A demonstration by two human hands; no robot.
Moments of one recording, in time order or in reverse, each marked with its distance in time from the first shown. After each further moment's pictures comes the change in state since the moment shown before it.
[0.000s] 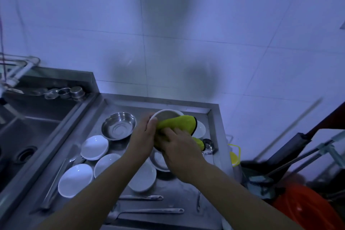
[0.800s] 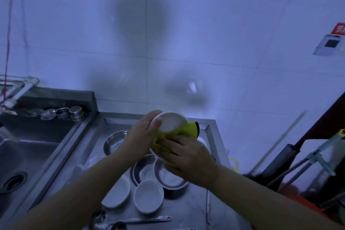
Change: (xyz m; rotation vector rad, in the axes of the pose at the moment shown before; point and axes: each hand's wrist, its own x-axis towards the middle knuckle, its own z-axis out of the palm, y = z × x) left_hand 0.023 0.058 -0.077 0.087 -0.253 0.252; right_hand 0.029 -0.019 -0.025 -0.132 0.385 -0.400
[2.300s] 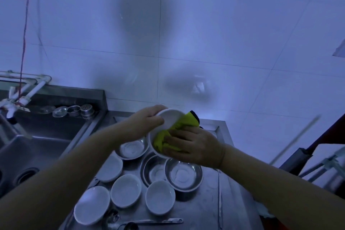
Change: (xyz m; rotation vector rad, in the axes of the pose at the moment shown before) left_hand 0.030 -0.003 -0.064 0.045 -0.363 -0.111; right_hand 0.033 0.037 0.035 -0.137 0.148 -0.350
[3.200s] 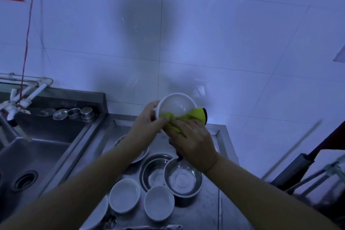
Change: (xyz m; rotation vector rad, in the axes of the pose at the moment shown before) left_hand 0.006 -0.009 0.030 -0.411 0.398 0.037; right_hand 0.027 -0.009 0.001 -0.085 0.143 0.399
